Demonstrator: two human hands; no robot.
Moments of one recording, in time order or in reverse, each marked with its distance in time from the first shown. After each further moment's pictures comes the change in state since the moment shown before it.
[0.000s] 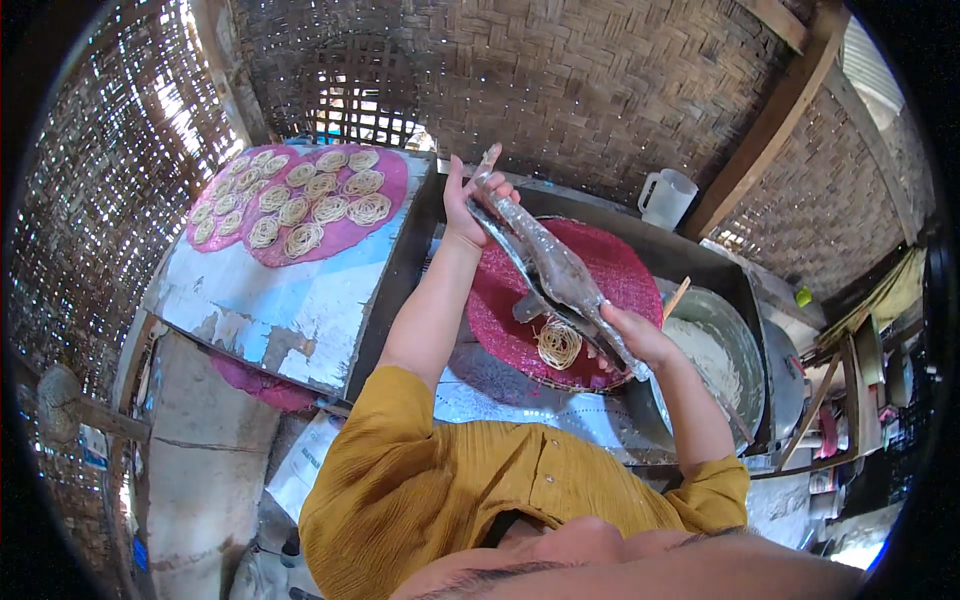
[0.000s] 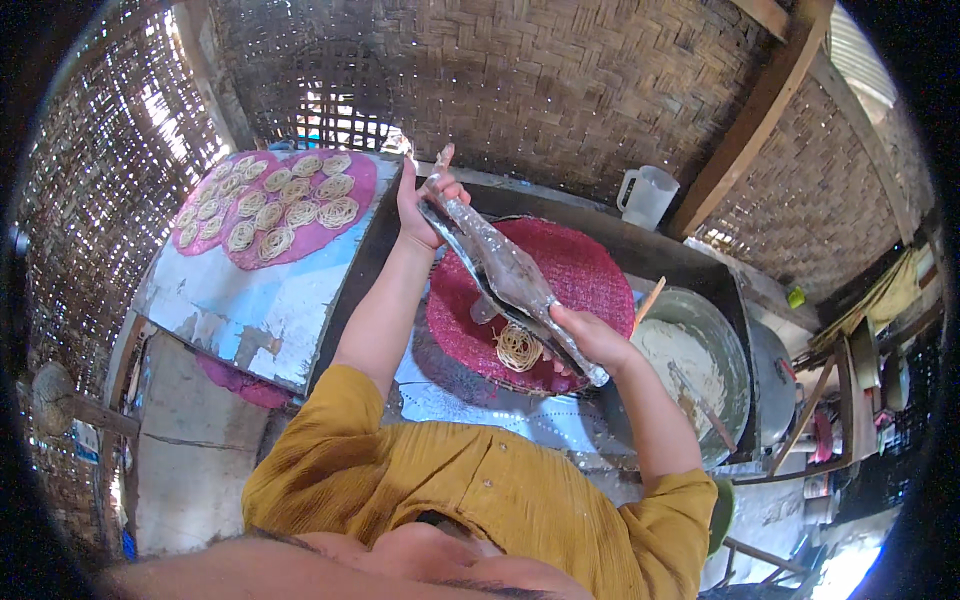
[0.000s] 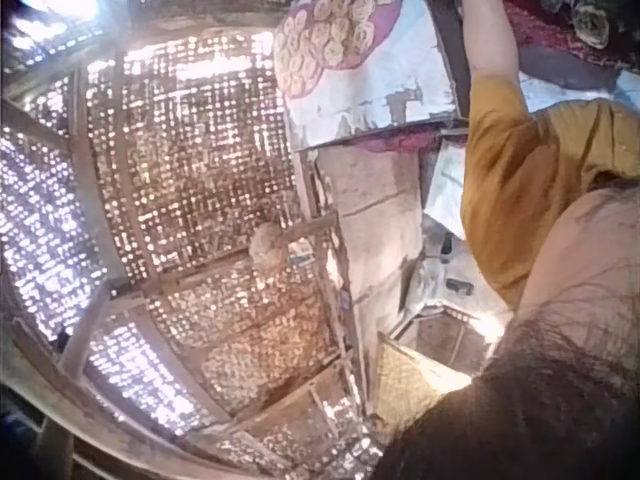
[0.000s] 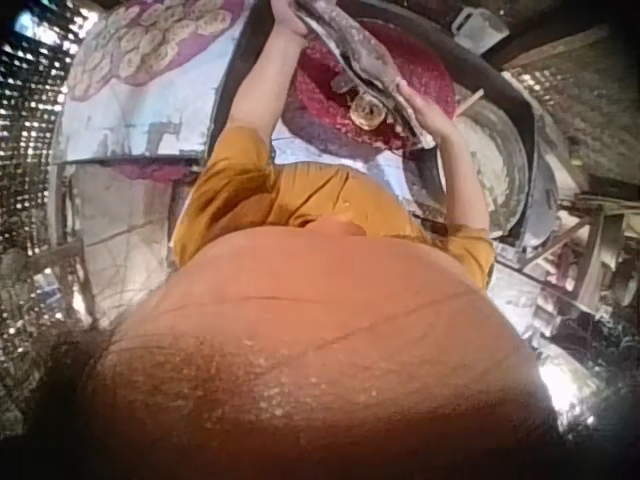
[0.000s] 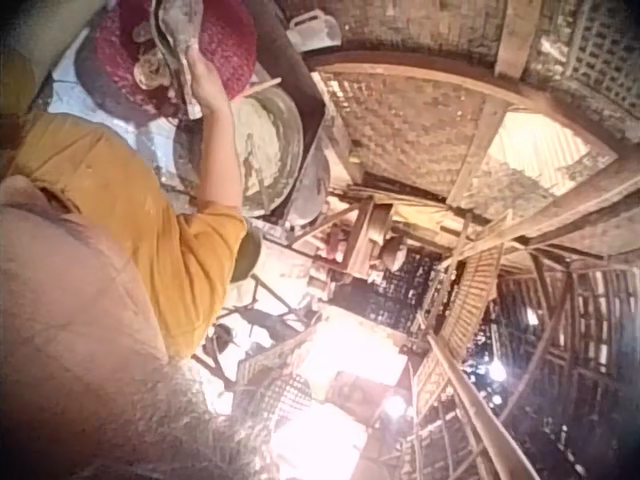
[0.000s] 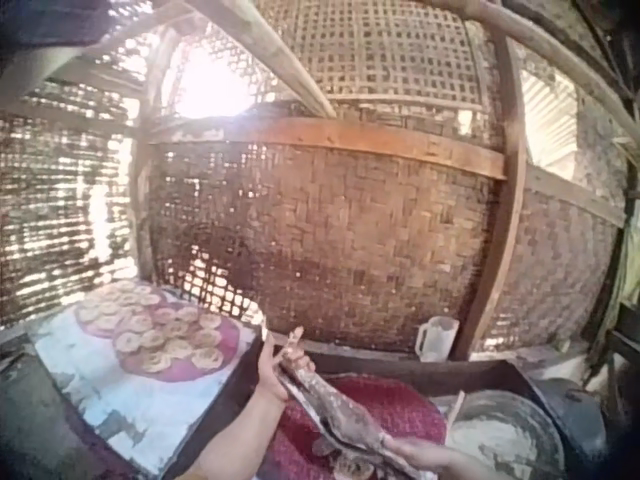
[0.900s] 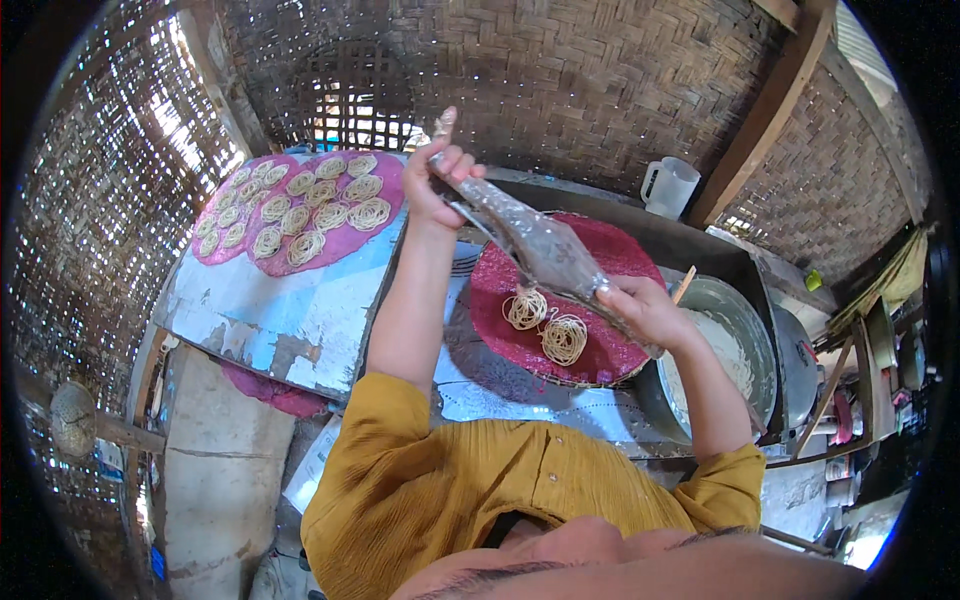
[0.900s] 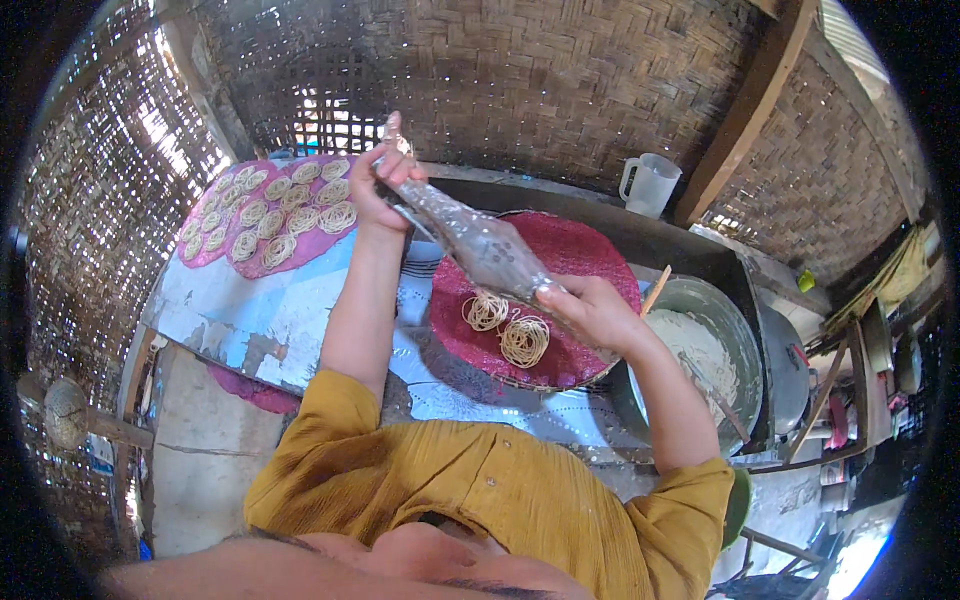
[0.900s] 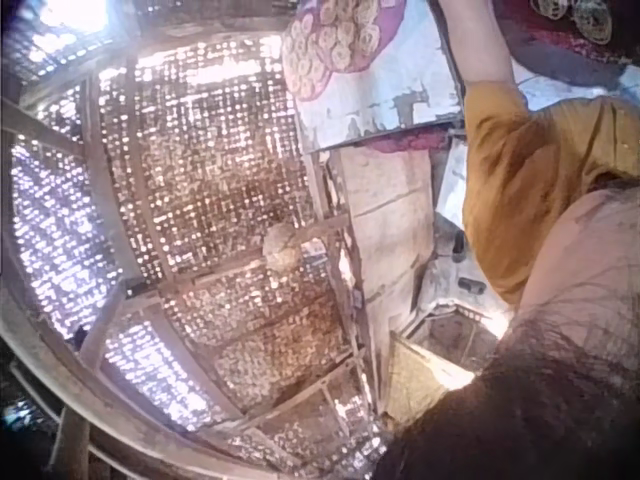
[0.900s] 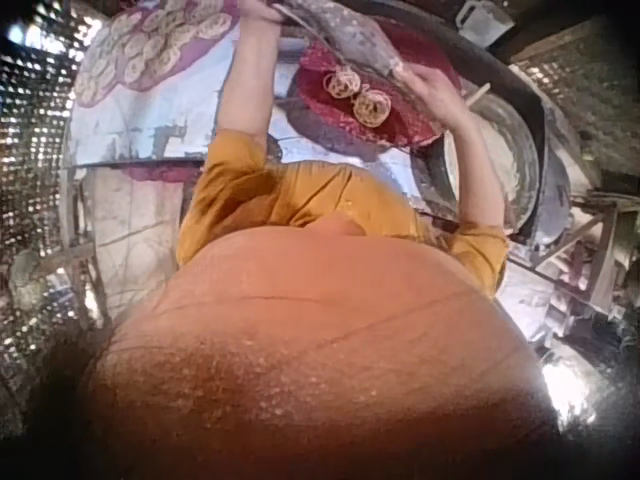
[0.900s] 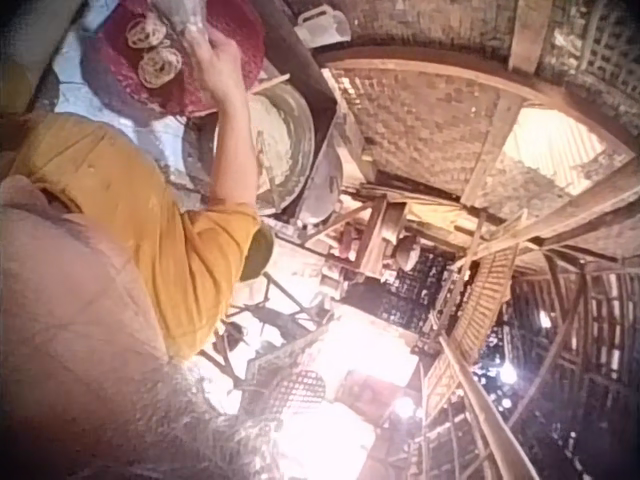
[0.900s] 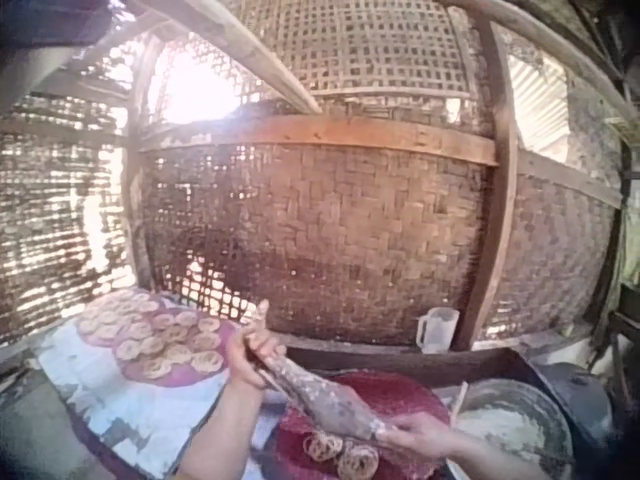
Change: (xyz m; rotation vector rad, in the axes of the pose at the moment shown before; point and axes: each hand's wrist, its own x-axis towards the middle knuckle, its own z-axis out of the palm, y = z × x) left_hand -0.007 0.033 0.055 0.065 0.045 0.176; right_hand -0.021 -0.054 0.020 -0.428 0.262 -0.291
